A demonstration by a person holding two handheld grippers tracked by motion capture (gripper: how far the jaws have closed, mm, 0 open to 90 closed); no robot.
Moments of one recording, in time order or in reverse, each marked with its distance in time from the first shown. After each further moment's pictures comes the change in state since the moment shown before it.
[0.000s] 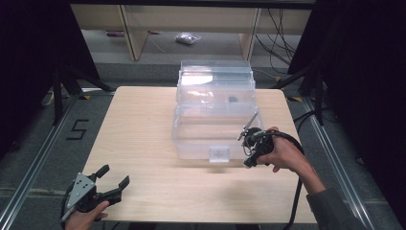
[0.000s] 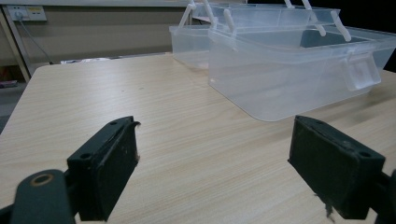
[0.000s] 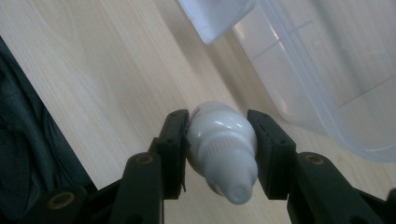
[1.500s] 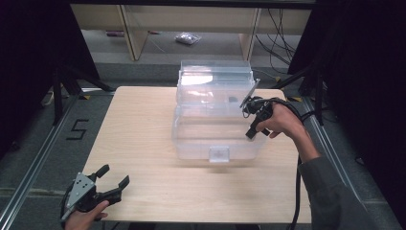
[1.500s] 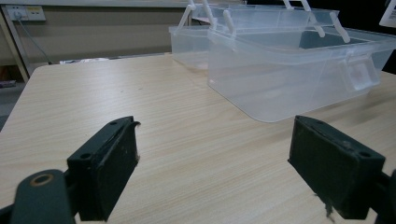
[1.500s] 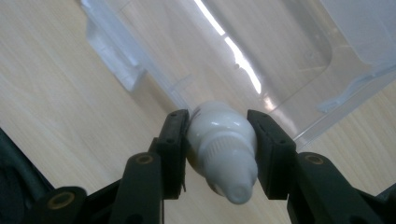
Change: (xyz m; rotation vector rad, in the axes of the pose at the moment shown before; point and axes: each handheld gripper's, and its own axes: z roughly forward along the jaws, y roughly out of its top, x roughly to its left) left arm 0.000 0.000 0.000 -0.002 -0.003 -0.004; right arm -0.068 0.042 -0.028 0.021 -0.047 0.101
